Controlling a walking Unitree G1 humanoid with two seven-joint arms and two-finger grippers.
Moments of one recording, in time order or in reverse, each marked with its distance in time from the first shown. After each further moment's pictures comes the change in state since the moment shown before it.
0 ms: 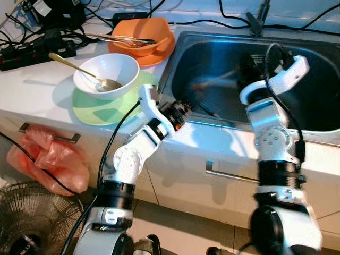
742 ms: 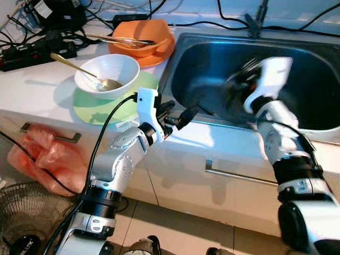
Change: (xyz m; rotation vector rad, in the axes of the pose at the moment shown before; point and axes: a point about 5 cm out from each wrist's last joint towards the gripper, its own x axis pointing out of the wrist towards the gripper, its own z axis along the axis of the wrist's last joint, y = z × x) left arm -0.018 0.012 0.004 0.416 0.106 0.068; right arm 0.005 -0.027 -0.019 -0.730 0.239 0.161
